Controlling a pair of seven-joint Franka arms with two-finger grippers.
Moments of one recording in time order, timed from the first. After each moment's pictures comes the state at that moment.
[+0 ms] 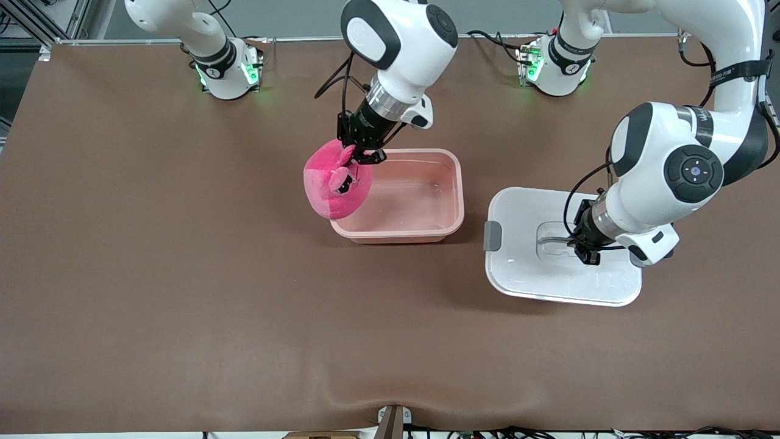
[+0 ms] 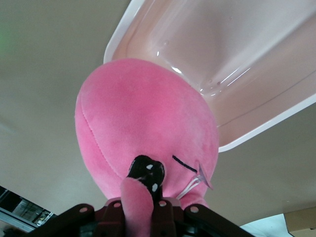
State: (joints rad) left arm -0.26 0.33 0.01 -1.62 -0.01 1.91 -1.69; right arm 0.96 0.52 0.01 -1.28 -0.46 1.45 -1.29
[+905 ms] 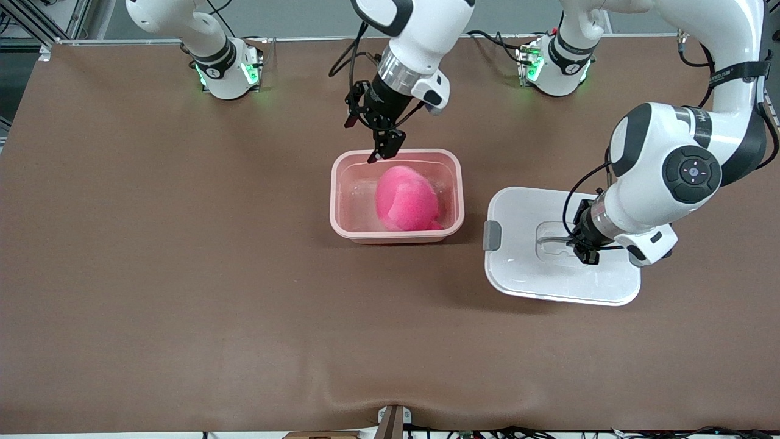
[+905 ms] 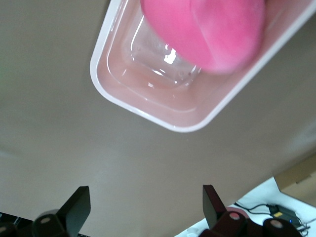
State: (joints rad) left arm -0.26 0.33 0.01 -1.62 -0.01 1.91 -1.67; right arm 0.99 0.53 0.00 -1.10 -0.46 1.36 -1.15
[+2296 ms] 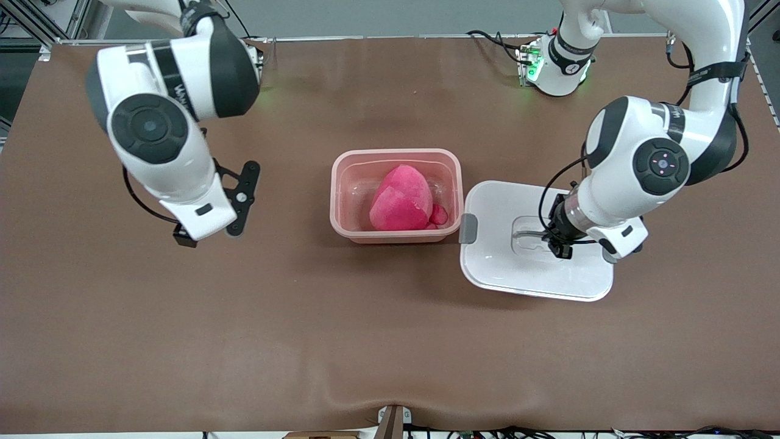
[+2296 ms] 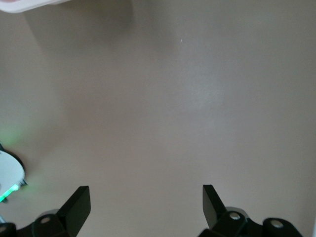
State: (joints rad) left arm -0.29 0.33 -0.05 -1.62 -0.04 1.92 -1.76; right arm 0.39 0.46 -0.02 -1.13 -0.20 1.35 -0.99
